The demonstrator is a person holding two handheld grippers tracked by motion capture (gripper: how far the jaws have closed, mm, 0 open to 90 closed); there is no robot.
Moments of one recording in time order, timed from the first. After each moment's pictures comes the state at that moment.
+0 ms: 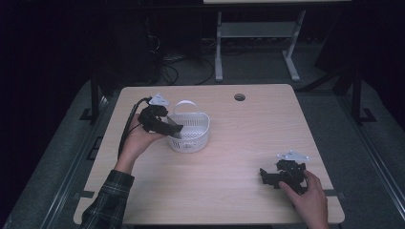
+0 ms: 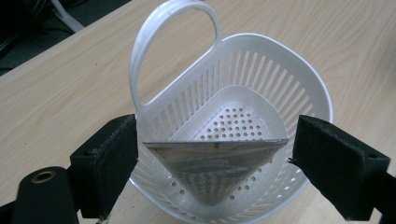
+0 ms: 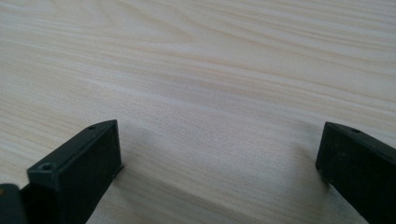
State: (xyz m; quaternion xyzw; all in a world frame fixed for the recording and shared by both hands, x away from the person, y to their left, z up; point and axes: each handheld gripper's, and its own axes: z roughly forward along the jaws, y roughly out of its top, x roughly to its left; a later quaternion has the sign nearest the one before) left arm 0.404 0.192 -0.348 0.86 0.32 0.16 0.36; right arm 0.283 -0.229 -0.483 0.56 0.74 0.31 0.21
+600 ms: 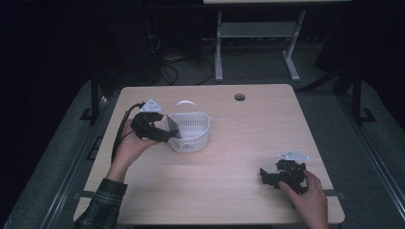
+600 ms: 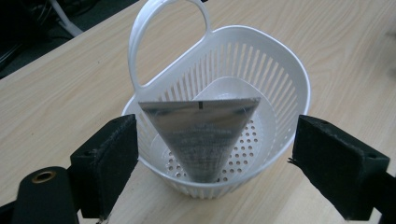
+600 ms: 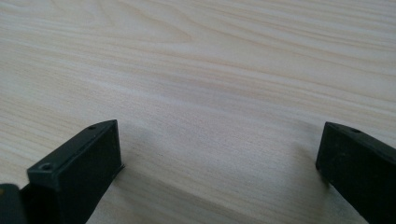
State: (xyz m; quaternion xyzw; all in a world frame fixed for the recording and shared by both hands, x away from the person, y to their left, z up) left arm 0.379 0.208 -0.347 0.86 0.31 0.16 0.37; right arm 0.283 -0.229 -0.483 0.56 0.74 0.31 0.21
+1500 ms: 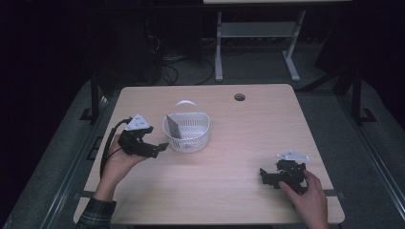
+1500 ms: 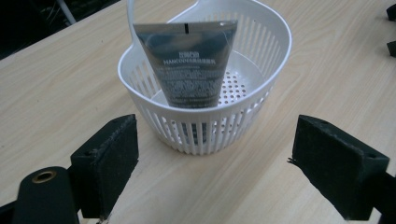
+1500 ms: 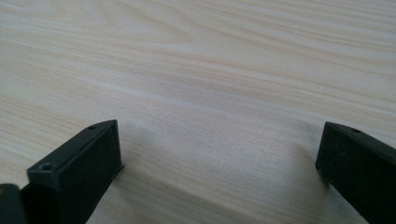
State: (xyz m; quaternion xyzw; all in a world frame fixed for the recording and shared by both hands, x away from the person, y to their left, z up) left arm 0.338 0.237 -0.365 0.85 0.32 0.17 0.39; right arm 0.283 -0.229 -0.483 0.56 0.74 0.31 0.21
